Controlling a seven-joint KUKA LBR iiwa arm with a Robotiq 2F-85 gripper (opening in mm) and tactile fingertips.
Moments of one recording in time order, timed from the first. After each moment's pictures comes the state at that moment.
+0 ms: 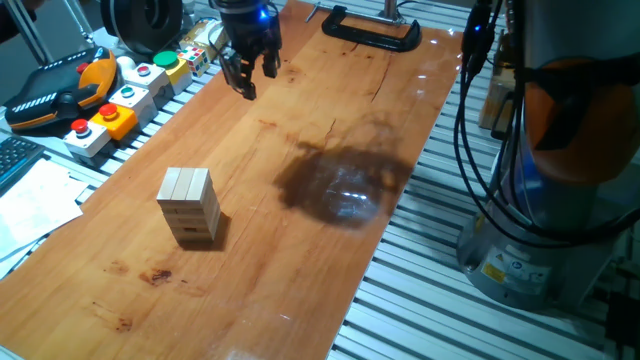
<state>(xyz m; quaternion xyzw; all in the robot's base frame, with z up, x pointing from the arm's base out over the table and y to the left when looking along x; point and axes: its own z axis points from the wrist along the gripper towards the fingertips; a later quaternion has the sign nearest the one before) 0.514 0.002 0.238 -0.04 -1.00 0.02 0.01</state>
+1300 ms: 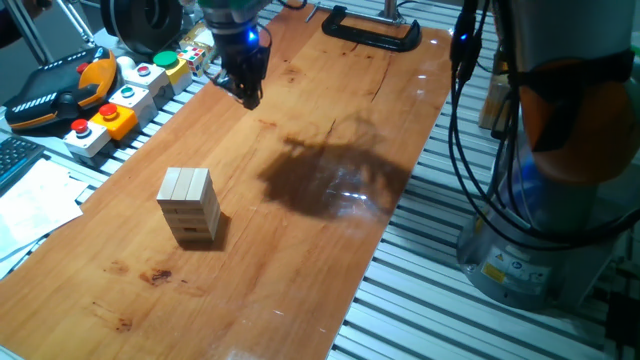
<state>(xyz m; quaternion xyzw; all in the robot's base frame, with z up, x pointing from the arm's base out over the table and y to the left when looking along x) 0.546 0.008 0.188 -0.08 -1.00 0.00 0.01</state>
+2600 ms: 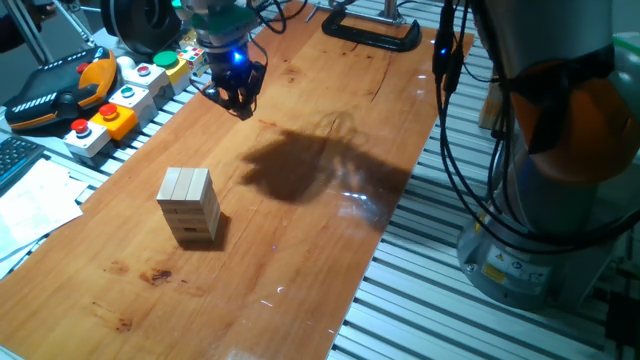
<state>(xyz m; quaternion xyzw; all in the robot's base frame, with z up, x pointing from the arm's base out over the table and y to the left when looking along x) 0.577 0.002 0.140 -0.26 -0.97 0.00 0.03</state>
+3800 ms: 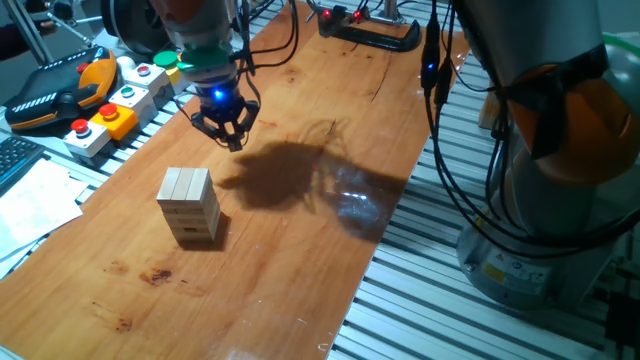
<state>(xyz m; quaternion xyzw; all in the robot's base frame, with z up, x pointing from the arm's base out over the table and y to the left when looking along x) 0.576 0.050 0.099 -0.43 -0.90 0.01 0.03</state>
